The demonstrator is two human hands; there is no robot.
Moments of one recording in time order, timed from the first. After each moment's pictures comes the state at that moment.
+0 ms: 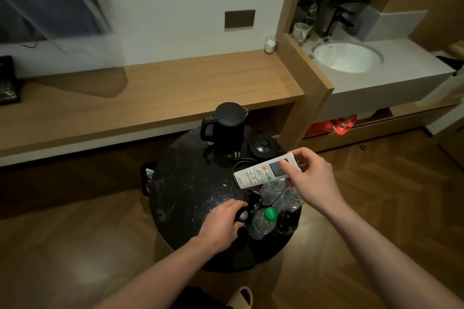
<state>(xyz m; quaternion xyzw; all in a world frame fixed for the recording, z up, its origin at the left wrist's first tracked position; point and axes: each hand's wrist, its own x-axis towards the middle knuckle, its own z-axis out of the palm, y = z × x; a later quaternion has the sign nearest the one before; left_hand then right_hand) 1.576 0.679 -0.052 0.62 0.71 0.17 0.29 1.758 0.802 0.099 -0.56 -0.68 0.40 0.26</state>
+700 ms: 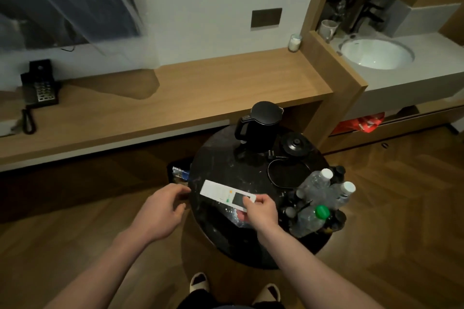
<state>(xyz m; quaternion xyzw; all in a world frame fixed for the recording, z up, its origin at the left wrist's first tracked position) 1.350 0.576 0.011 0.54 0.80 0.16 0.23 1.569 0.690 -0.041 -0.68 -0.33 0.62 0.22</state>
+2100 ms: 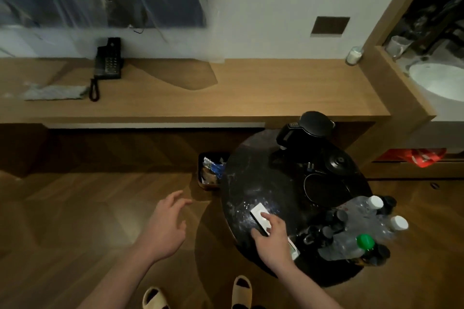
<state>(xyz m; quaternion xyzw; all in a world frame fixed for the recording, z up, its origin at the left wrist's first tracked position) 1.331 0.477 -0.006 0.41 0.86 0.14 0.26 1.565 0.631 -0.067 -0.57 -0.64 0.51 0.04</state>
